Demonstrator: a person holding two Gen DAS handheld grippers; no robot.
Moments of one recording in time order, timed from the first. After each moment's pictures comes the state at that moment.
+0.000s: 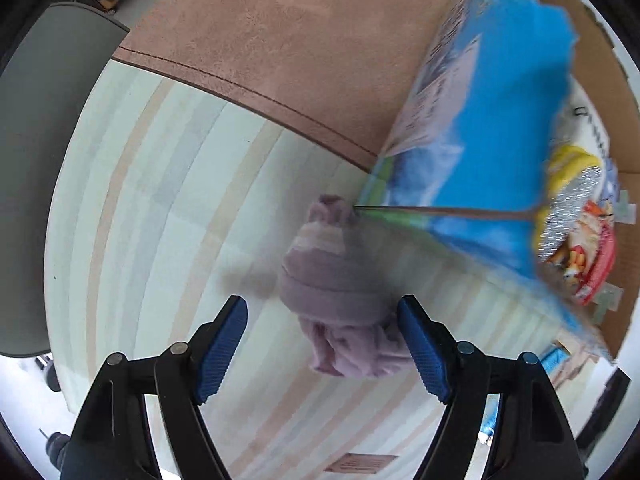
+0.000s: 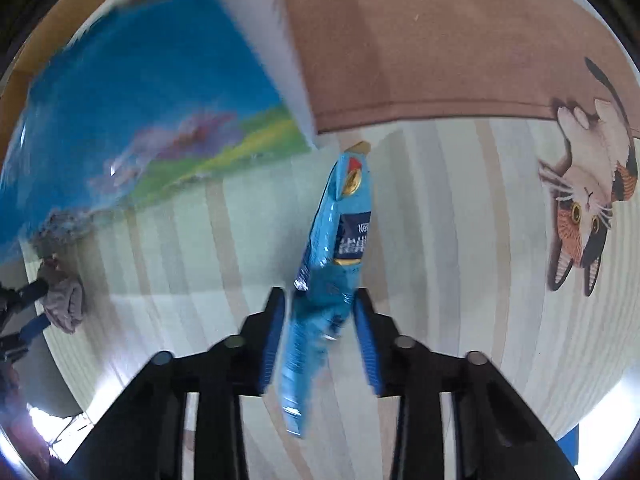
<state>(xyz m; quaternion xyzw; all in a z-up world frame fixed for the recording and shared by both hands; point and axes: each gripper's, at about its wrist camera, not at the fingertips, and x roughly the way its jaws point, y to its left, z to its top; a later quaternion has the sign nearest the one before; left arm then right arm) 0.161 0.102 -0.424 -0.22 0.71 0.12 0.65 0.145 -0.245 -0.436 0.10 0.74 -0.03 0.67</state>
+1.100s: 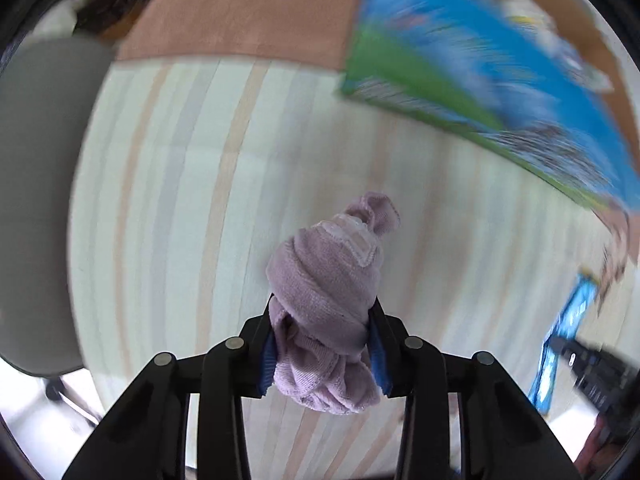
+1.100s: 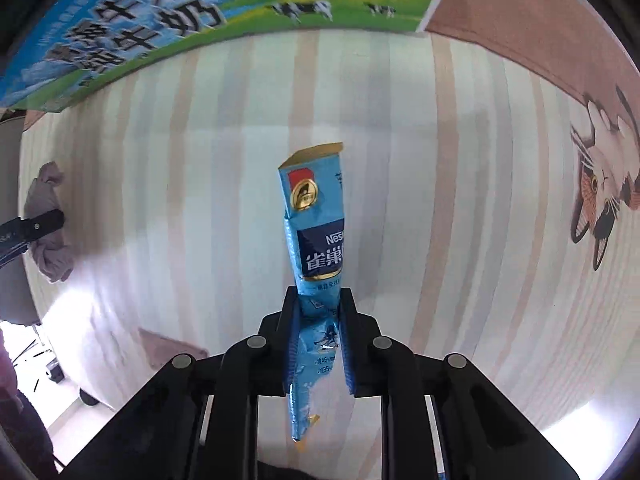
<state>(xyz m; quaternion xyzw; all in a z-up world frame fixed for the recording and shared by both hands) 0.068 0.056 -0.390 -0.10 0.72 0.04 0.69 0.077 -0.152 -0.434 0.01 0.76 0.05 0.65</state>
